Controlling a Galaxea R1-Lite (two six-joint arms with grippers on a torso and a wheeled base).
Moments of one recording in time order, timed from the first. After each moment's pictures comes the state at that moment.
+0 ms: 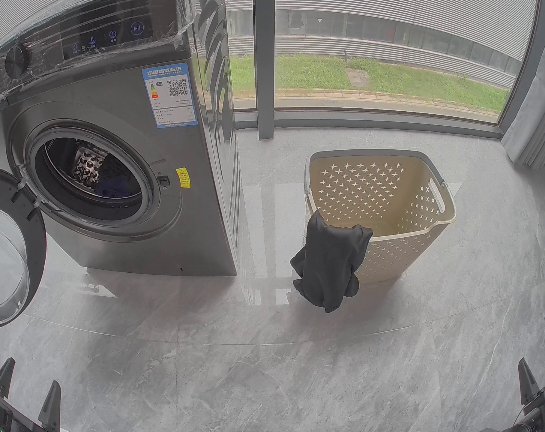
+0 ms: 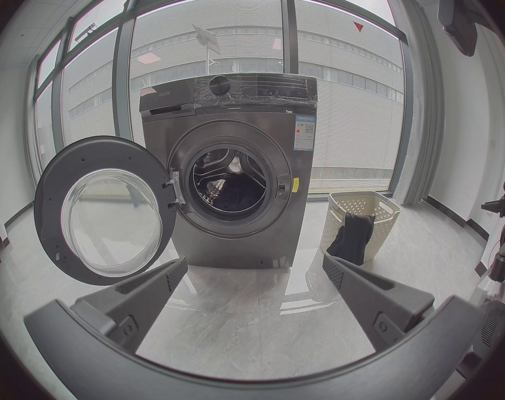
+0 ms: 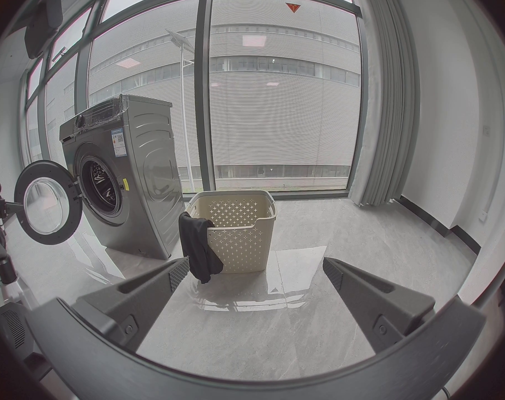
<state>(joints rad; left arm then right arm) 0.00 0.01 -0.02 0.00 0.01 0.00 -0.01 0.01 -0.02 0.00 -0.02 0.00</state>
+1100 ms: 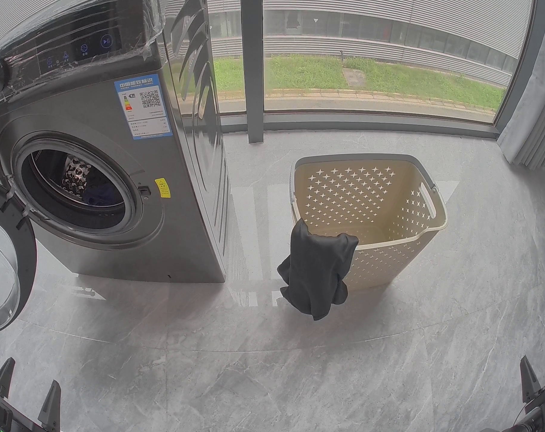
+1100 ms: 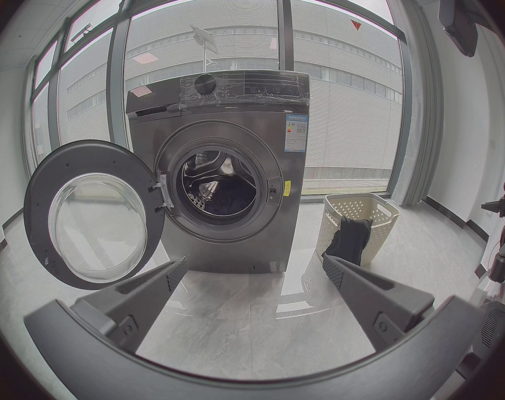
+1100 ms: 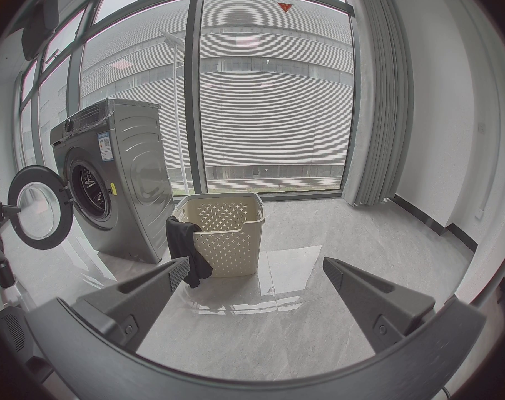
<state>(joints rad) 0.00 0.01 -0.02 0.00 0.01 -0.01 -0.01 0.01 -0.02 0.00 -0.04 0.01</state>
